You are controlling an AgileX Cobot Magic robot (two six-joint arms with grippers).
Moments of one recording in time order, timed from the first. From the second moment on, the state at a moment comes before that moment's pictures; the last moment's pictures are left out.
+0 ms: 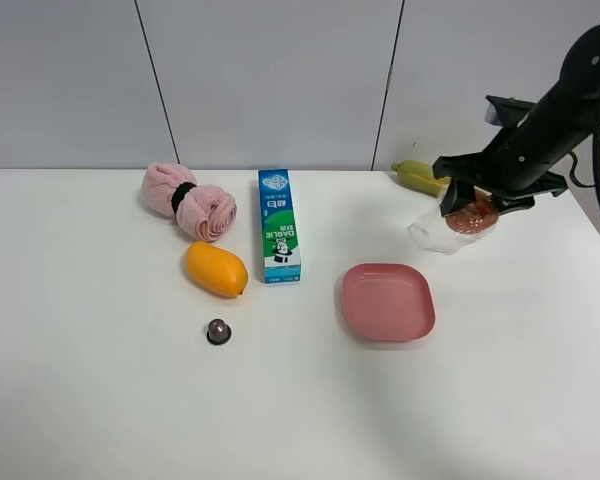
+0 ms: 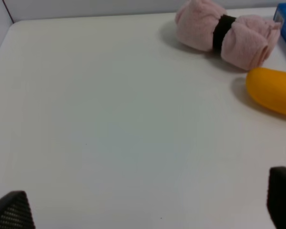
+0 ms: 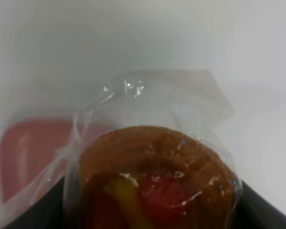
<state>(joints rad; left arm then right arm) 0.07 -0.01 -0.51 0.00 1.06 0.03 0.14 1.70 -1.27 0.22 0.92 -0.08</state>
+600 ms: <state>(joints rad) 0.07 -0.01 -0.51 0.00 1.06 0.03 0.74 1.78 -1.27 0.12 0.77 -0.08</state>
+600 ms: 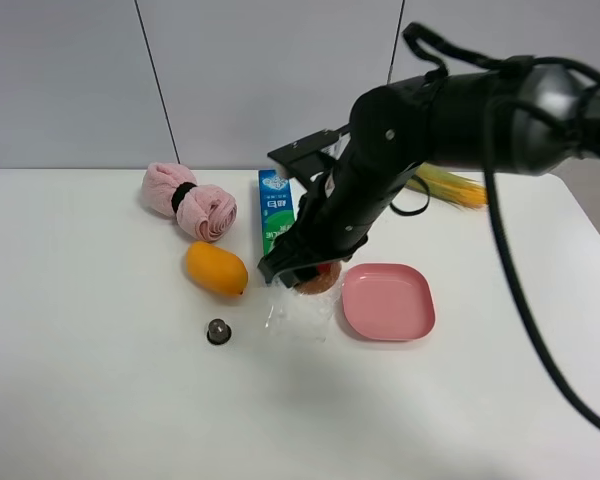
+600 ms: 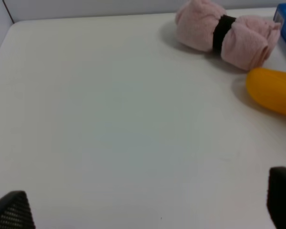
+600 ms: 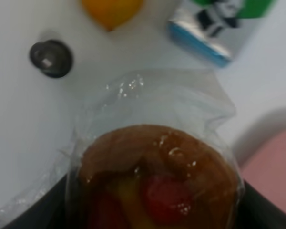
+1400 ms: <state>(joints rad) 0.07 -0.01 -0.51 0.00 1.06 0.03 0.77 2.06 -1.27 0.13 0.65 -0.04</state>
